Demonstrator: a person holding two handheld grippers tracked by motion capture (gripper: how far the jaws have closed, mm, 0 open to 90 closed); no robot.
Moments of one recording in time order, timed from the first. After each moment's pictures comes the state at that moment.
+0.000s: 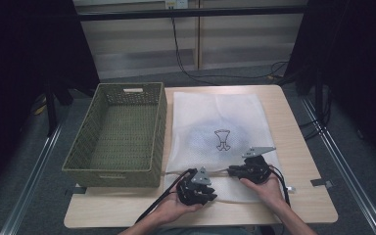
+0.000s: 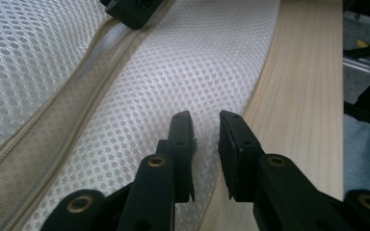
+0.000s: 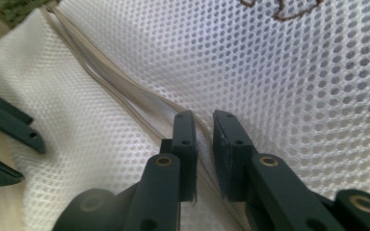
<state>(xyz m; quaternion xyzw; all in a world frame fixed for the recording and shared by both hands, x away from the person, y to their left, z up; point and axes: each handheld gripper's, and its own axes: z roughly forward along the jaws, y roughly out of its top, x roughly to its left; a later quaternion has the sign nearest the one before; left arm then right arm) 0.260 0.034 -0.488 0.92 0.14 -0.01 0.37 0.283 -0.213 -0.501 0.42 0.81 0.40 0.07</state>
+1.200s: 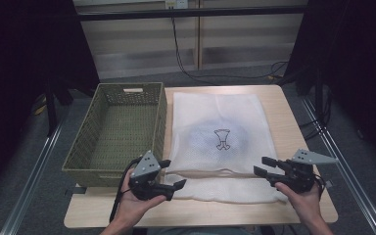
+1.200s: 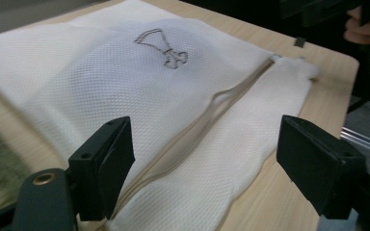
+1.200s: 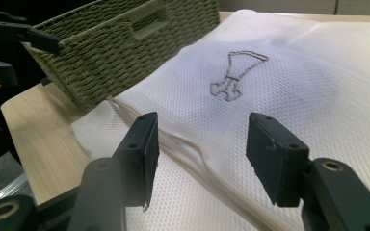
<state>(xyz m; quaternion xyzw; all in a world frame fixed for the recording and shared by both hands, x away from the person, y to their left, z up) 0.244 0.145 -0.411 0.82 0.25 0.11 0.49 0.217 -0.282 -0.433 0.42 0.72 0.53 0.14</state>
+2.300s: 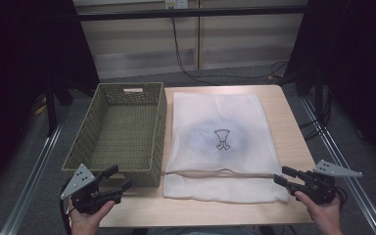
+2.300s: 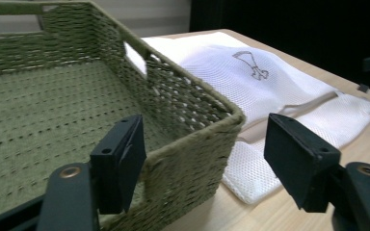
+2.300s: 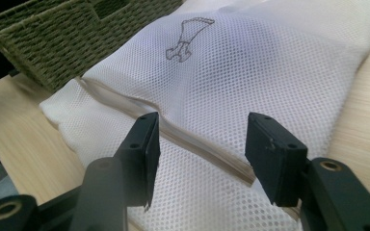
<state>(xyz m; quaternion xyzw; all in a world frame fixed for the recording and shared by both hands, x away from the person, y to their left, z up) 0.217 0.258 -0.416 0.74 0.36 0.18 0.54 0.192 -0.328 -0.457 0.46 0.71 0.51 0.16</state>
